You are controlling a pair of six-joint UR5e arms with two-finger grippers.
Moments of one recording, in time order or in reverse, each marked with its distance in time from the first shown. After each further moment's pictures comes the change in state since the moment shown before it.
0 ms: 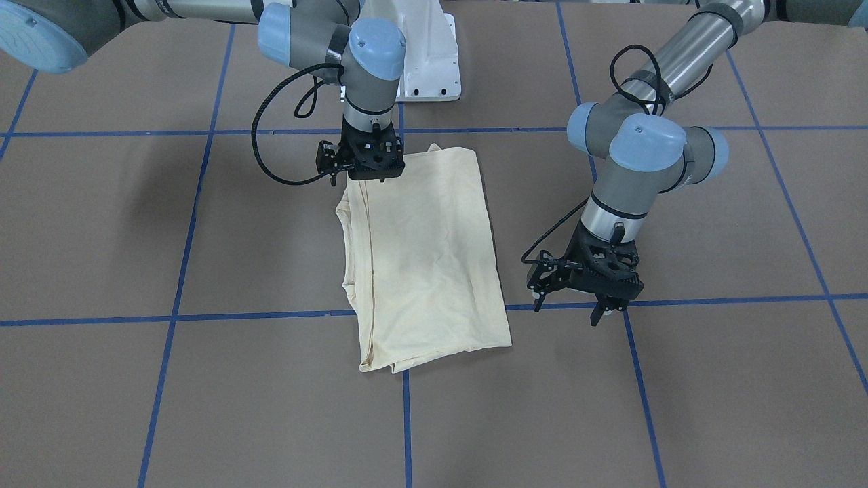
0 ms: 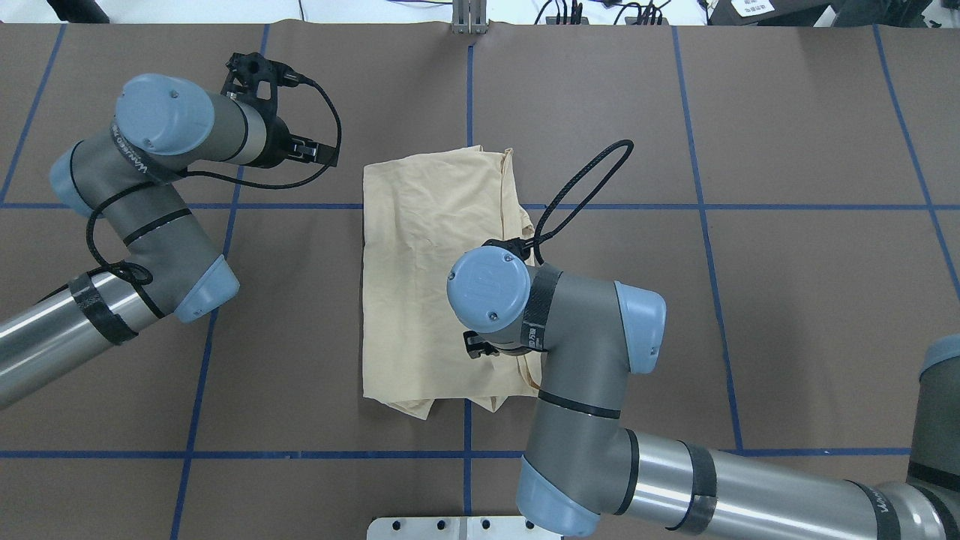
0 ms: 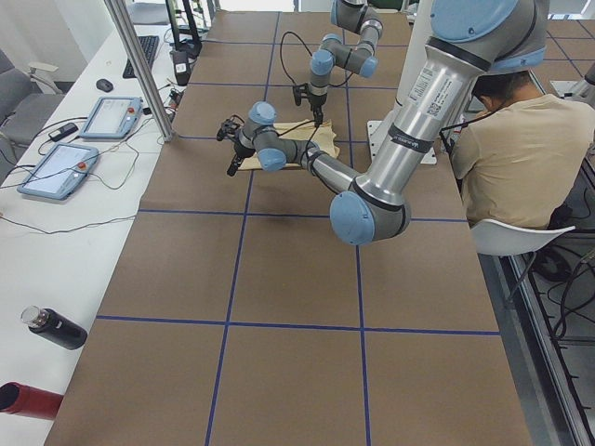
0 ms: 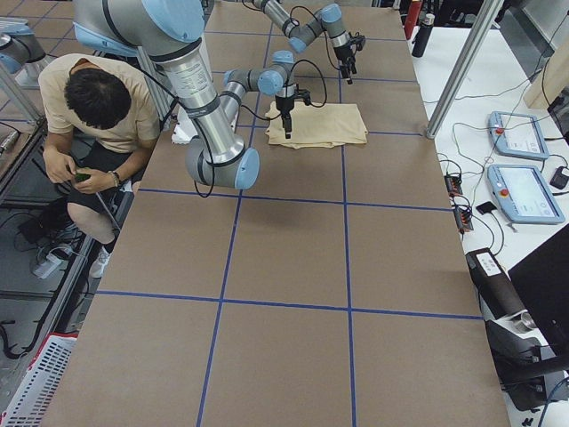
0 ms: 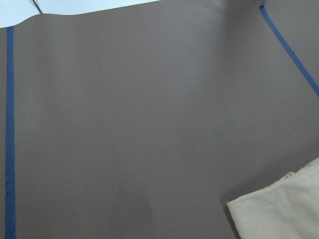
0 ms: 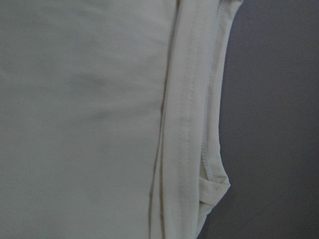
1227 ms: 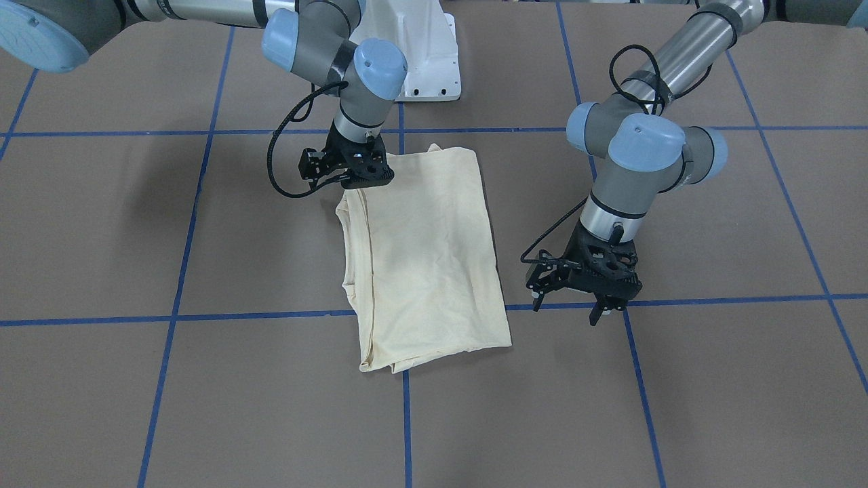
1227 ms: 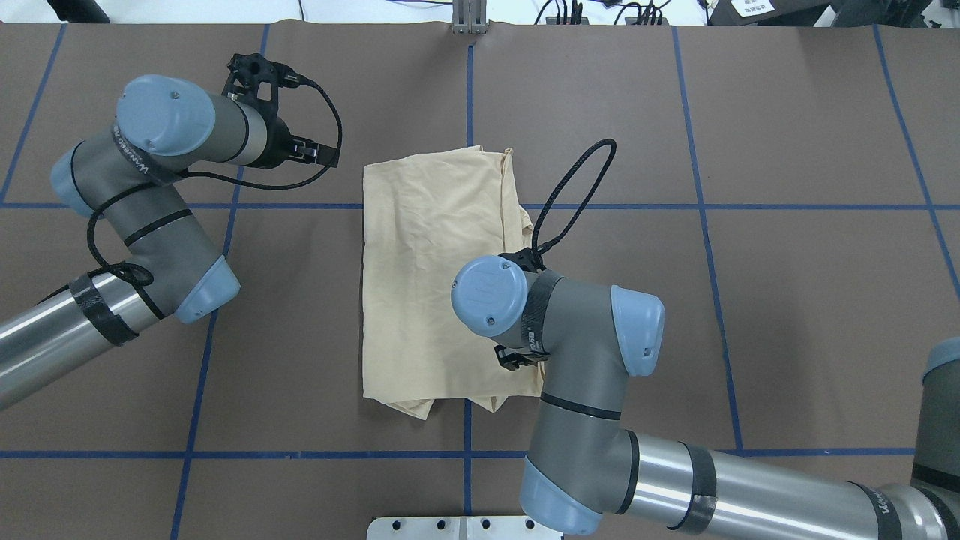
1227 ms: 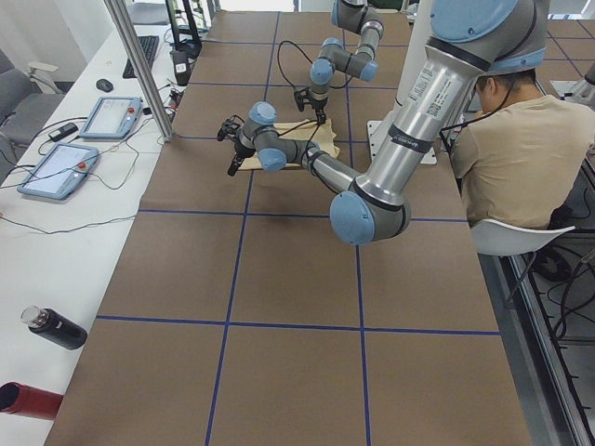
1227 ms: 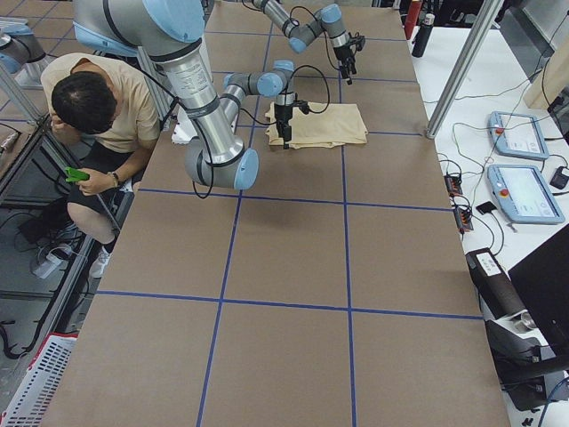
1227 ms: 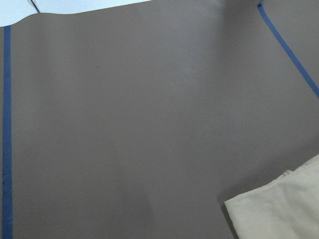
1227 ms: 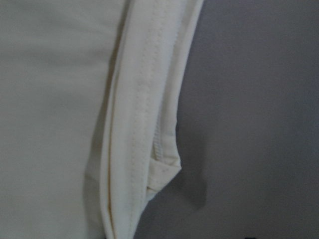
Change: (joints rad) left arm 0.002 0.000 0.000 0.000 0.000 0.000; right arm 0.001 -0.020 -0.006 -0.157 -0.021 -0.149
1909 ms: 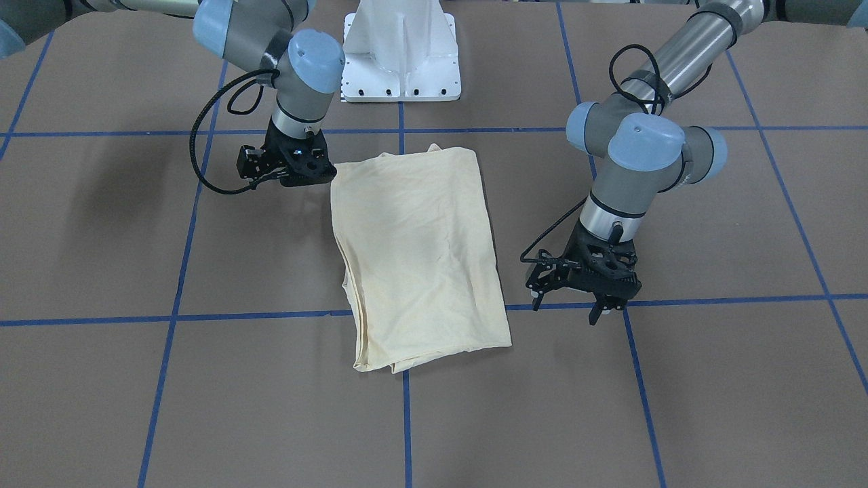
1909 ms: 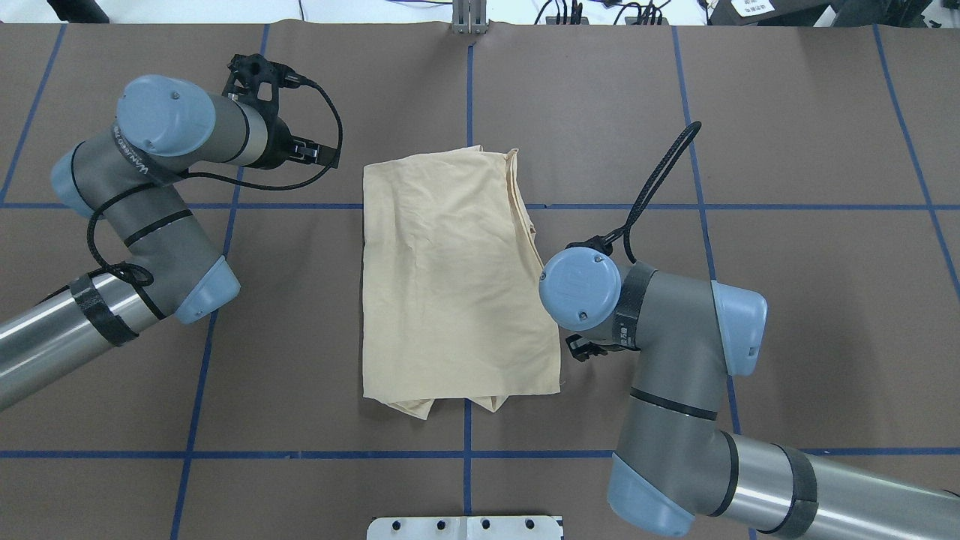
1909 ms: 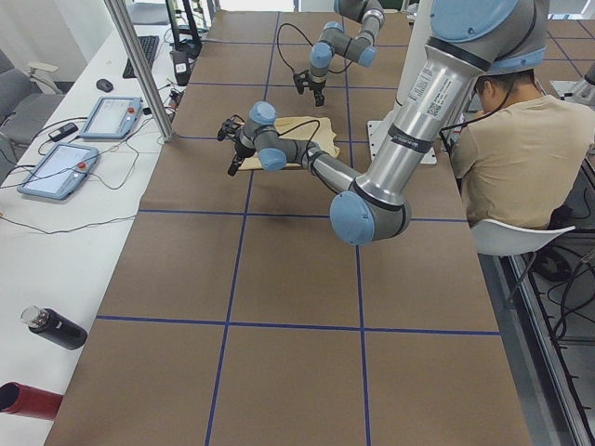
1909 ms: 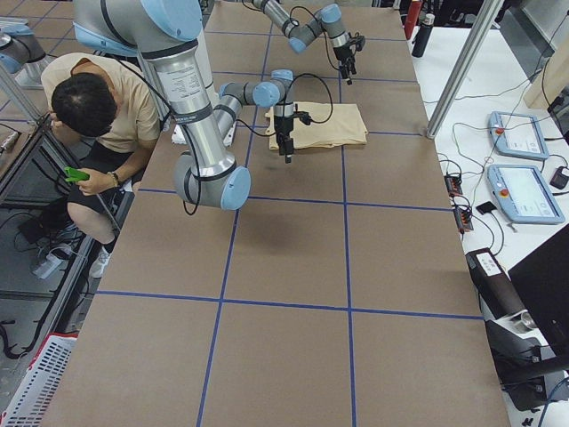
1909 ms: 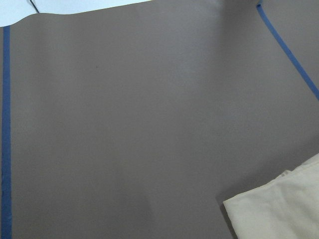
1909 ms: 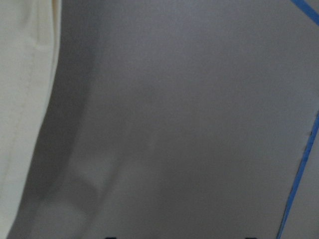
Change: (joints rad) left arm 0.001 0.001 -0.002 0.000 -0.001 0.000; right arm 0.057 -0.161 0.188 -0.016 -0.032 -0.074
